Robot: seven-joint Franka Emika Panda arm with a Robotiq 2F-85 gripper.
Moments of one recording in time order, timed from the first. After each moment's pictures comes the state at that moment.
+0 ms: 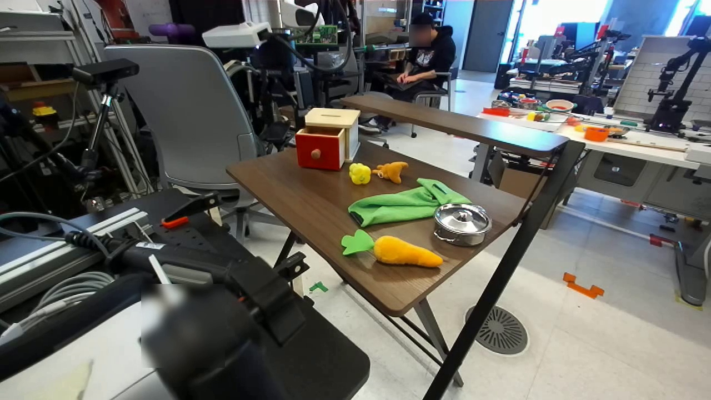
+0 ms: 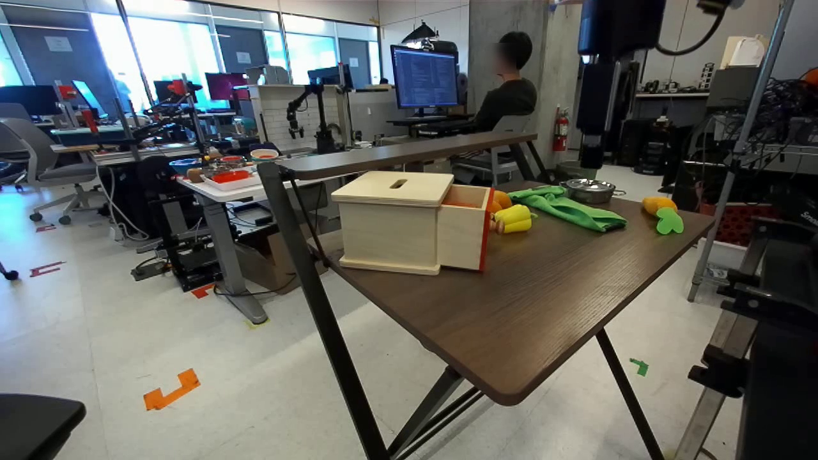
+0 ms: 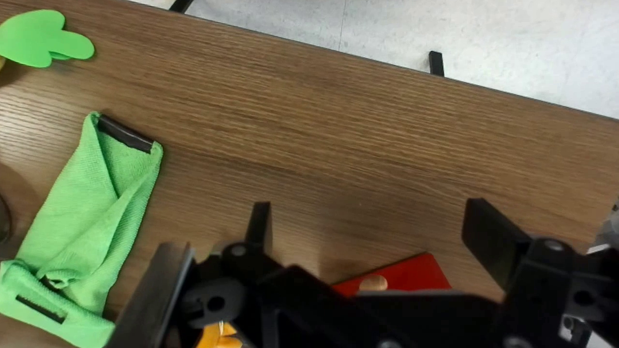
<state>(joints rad) 0.13 0.22 0.12 -2.28 -0.16 2.48 0.20</state>
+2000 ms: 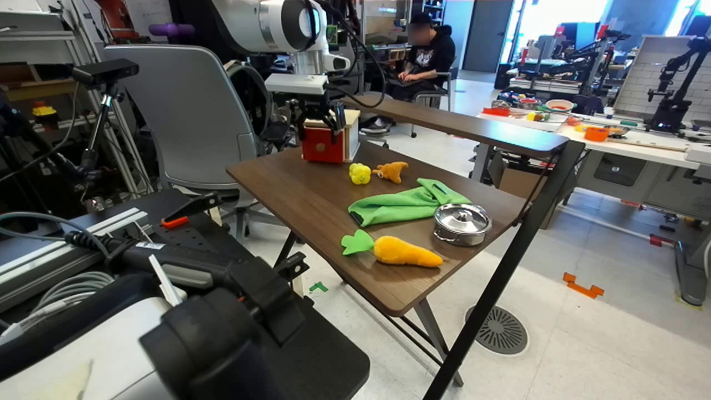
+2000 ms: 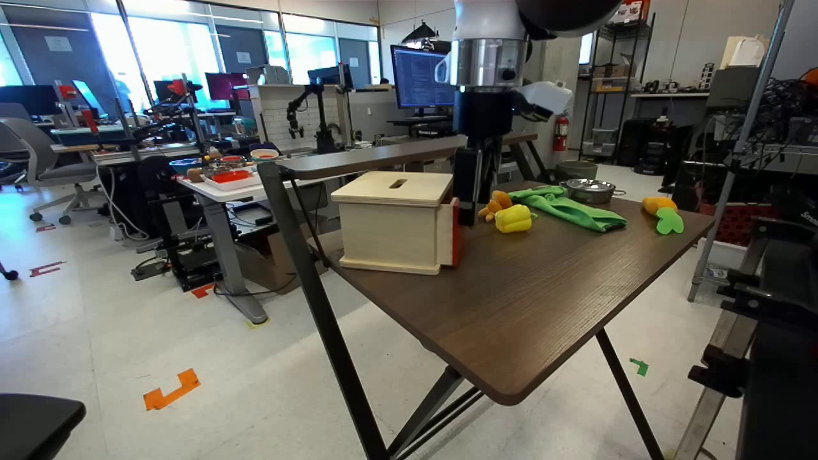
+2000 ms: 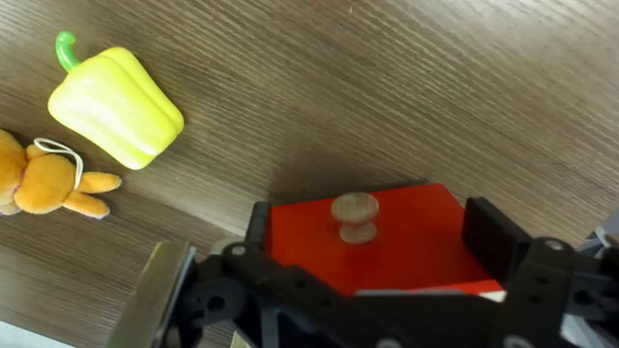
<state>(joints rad) 0.18 0.70 0.11 -1.76 -0.19 2.52 -0.02</state>
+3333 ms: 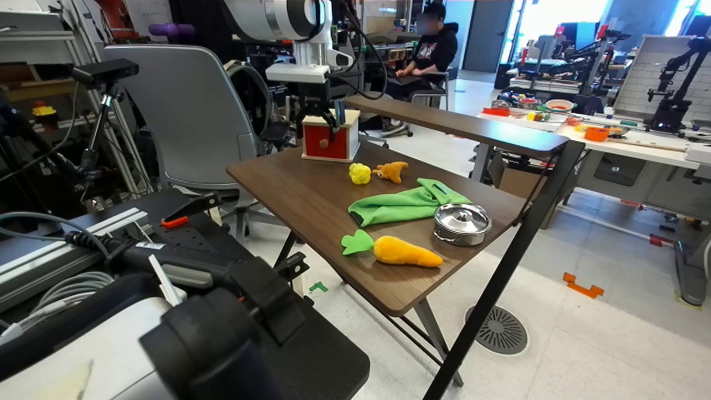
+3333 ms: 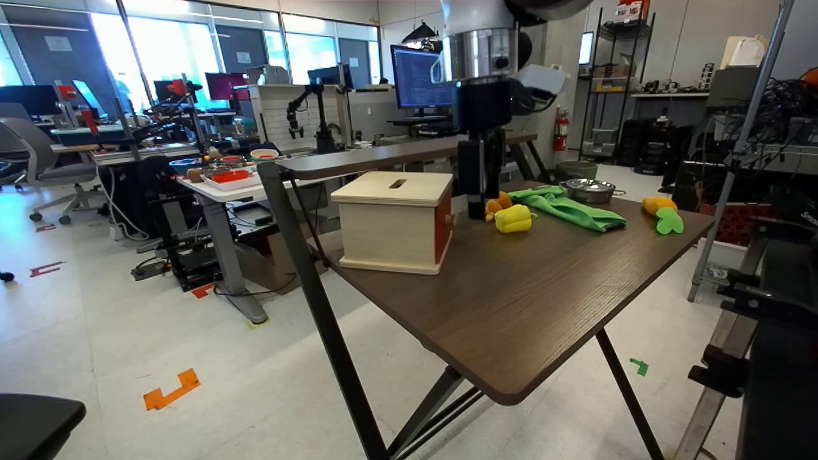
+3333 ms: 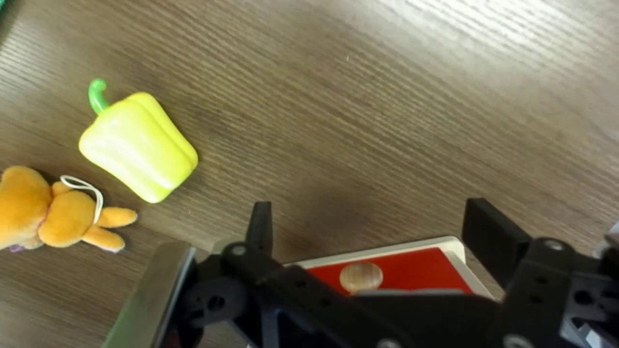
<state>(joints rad) 0.19 0.70 0.11 -1.68 -0.17 2.31 -0.02</state>
